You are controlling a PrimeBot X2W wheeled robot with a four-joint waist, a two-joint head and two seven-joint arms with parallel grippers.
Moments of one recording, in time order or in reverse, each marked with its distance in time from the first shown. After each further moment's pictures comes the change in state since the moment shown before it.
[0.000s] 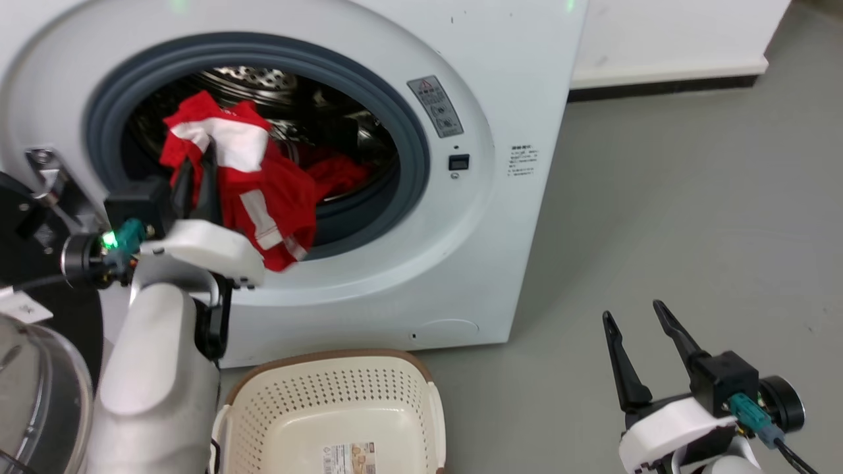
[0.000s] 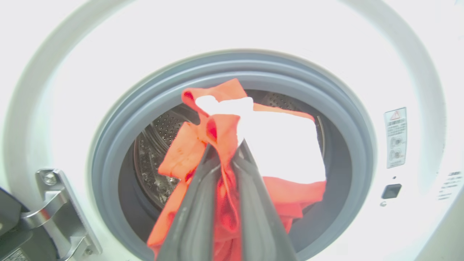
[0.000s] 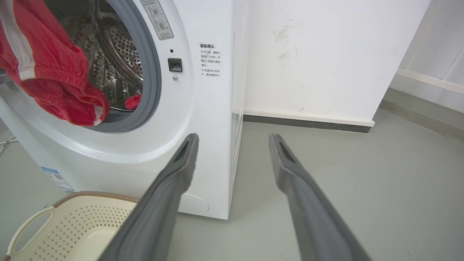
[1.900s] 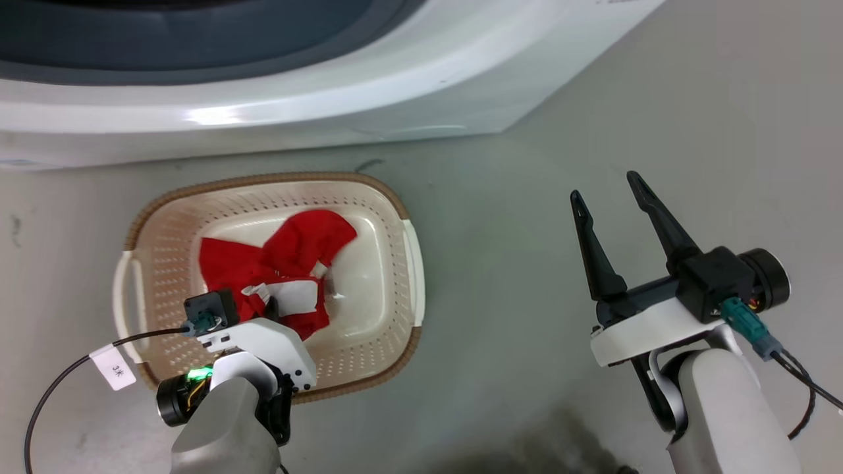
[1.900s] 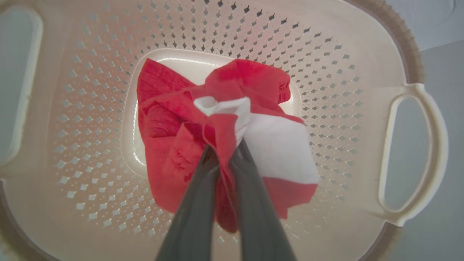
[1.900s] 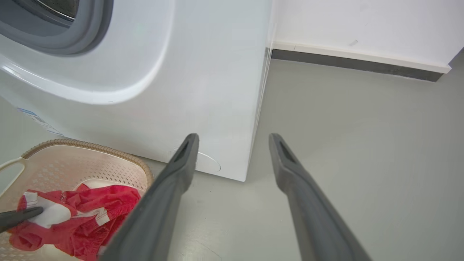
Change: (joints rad) left arm 0.011 -0.121 -0.070 0.532 -0.268 0.071 0.000; right arm -0.249 0.000 0.084 -0.036 0.004 0.000 -0.026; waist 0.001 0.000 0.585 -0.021
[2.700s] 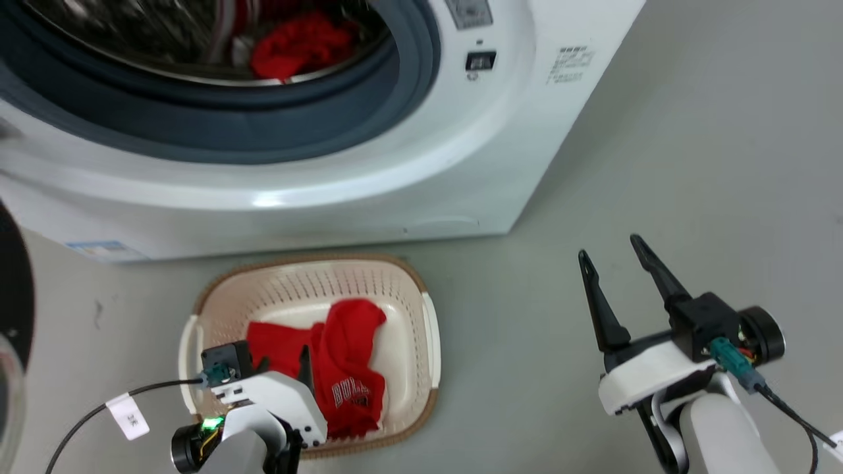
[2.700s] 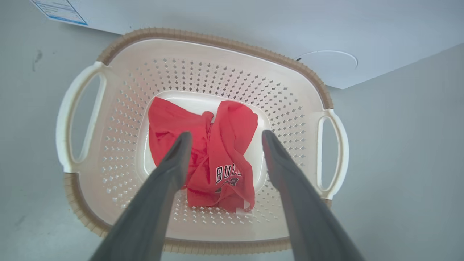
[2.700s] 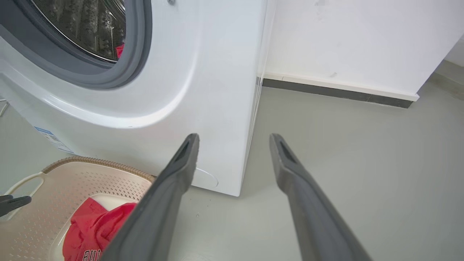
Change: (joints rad) left arm 0.106 -0.007 -0.013 0.006 -0.003 -0.071 0.000; right arm 0.080 0.001 -0.032 0.090 -0.025 0.000 -0.009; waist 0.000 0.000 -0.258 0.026
